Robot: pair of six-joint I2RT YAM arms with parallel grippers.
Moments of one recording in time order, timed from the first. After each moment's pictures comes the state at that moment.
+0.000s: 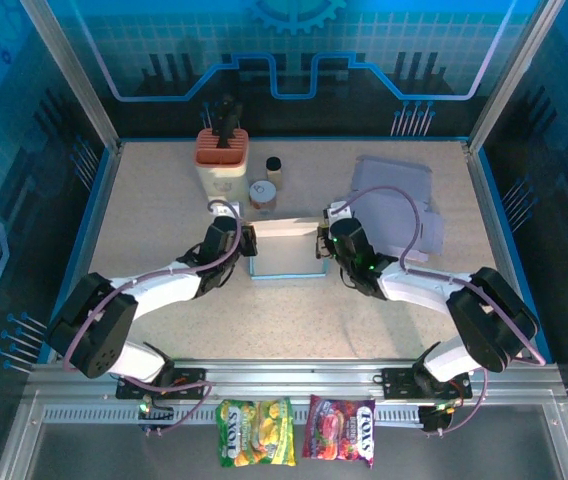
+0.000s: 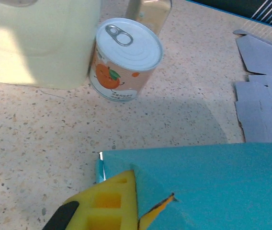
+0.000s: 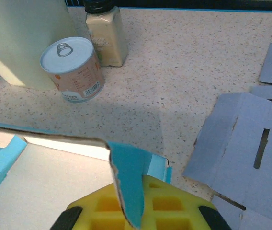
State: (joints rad) left arm -0.52 1.44 0.62 0.30 -0.19 -0.53; right arm 0.67 1.48 0.67 0.31 0.30 0.28
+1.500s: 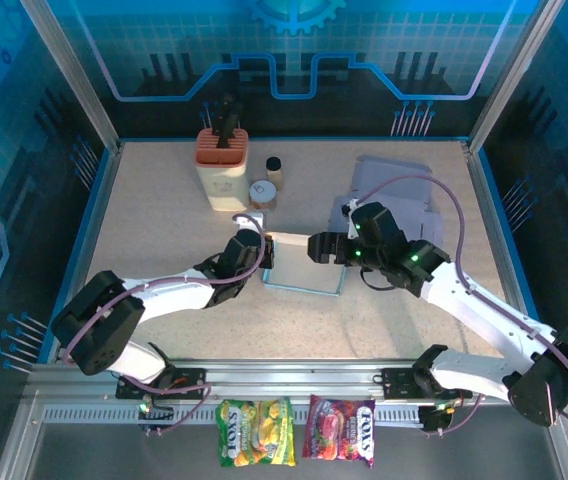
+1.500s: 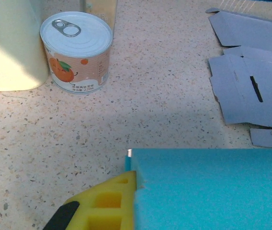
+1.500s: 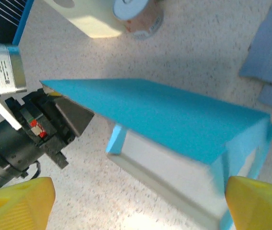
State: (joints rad) left arm -0.69 1.47 0.64 0.29 -0.34 -0.44; right arm 0.67 1.12 0.97 -0.59 -0.05 0.64
